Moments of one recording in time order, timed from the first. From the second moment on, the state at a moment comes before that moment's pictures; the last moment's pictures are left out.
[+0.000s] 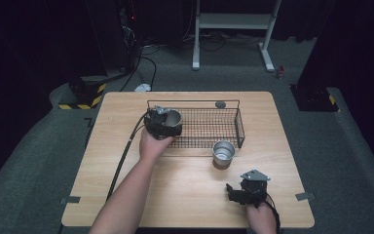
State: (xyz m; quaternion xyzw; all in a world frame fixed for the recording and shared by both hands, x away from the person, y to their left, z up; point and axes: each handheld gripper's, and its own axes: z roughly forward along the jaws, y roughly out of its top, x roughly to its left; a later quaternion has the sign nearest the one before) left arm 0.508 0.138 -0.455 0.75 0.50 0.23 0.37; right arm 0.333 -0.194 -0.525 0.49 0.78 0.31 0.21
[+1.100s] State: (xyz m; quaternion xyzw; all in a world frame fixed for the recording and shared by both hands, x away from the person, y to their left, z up) left arm 0.492 0.150 -0.437 0.73 0.49 0.23 0.41; right arm 0.333 -0.194 -0.525 0.49 0.78 0.31 0.21
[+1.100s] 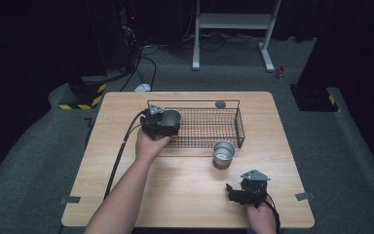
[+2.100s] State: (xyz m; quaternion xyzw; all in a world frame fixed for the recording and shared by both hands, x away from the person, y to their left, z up) left arm 0.462 0.171 -0.424 0.73 0.49 0.23 0.42; right arm 0.333 -0.194 -0.525 0.49 0.78 0.31 0.21
